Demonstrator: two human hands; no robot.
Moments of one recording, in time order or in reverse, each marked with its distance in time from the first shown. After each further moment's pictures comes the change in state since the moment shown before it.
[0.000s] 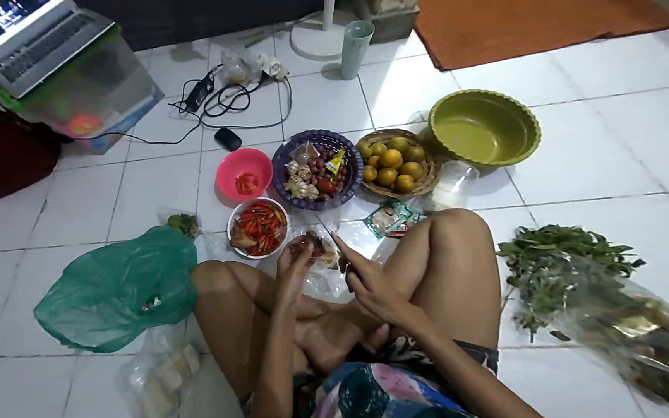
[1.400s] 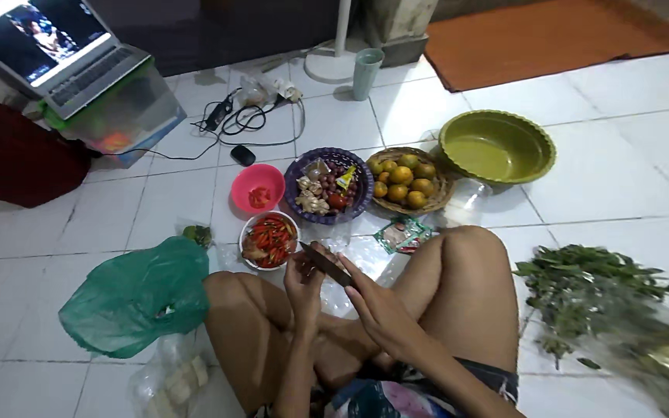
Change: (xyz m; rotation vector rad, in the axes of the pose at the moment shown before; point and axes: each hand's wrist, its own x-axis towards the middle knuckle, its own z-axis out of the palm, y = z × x) left_hand -0.017 -0.010 0.016 -0.009 0.134 0.413; right_hand -0.016 -0.043 0.000 -0.230 0.069 0.032
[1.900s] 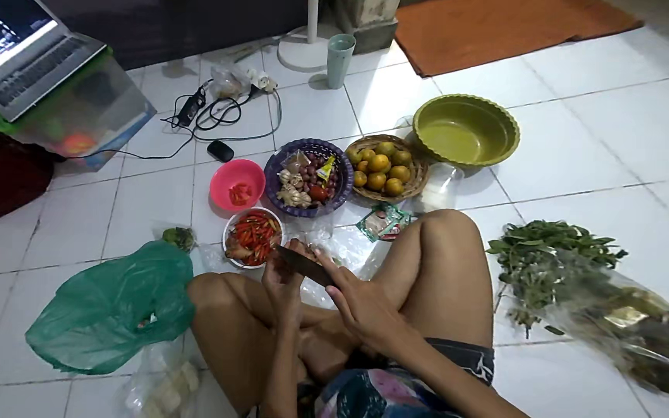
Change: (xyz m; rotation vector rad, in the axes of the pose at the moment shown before) left_hand 0.003 -0.002 -0.008 -0.048 -0.017 0.080; right_hand 0.001 -0.007 0.005 -0.155 0.028 -0.033
